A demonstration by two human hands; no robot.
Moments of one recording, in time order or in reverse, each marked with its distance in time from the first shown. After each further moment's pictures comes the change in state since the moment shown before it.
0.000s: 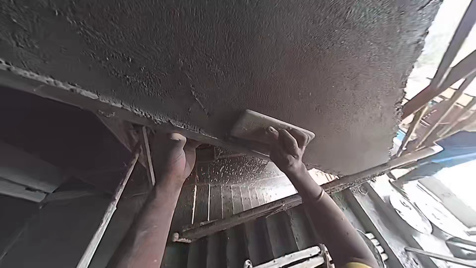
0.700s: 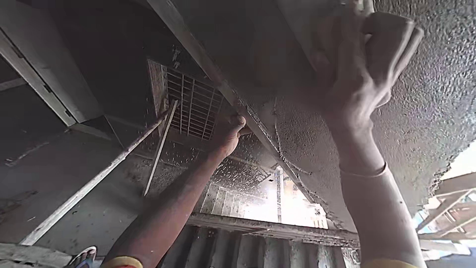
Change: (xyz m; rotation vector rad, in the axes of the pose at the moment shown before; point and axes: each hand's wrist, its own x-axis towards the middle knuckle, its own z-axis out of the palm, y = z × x) left_hand -0.004 0.004 0.007 -0.152 0.075 -0.054; right_hand 0.259 -0.060 0.024 -0.057 0.019 -0.294
